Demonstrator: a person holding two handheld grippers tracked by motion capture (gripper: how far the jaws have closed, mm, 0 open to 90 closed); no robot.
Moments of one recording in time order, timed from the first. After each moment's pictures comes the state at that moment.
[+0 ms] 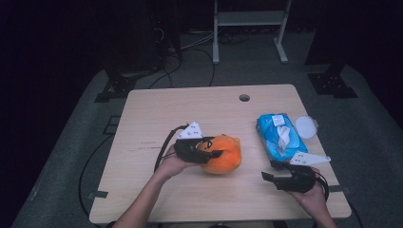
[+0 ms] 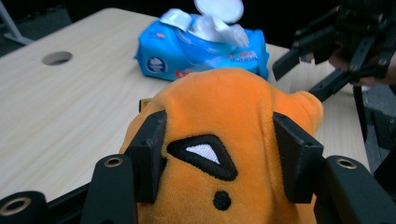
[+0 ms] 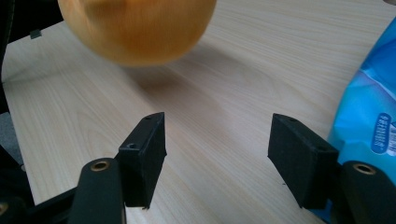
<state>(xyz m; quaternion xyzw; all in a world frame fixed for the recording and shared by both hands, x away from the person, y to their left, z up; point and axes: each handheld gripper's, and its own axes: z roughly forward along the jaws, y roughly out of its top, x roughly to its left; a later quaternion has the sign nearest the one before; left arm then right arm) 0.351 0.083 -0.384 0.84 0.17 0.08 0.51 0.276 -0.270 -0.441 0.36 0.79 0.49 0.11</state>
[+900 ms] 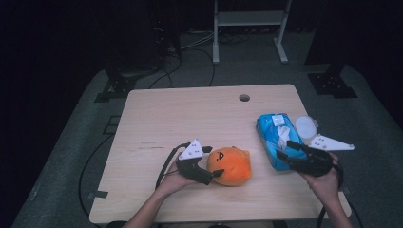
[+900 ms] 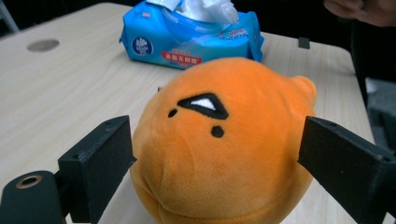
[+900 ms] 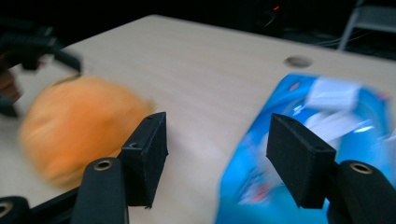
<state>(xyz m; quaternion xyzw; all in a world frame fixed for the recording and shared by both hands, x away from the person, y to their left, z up) 0.326 0.087 -0.432 0.83 0.18 0.08 0.52 0.297 -0.303 -0.397 0.39 0.74 0.51 0.21</state>
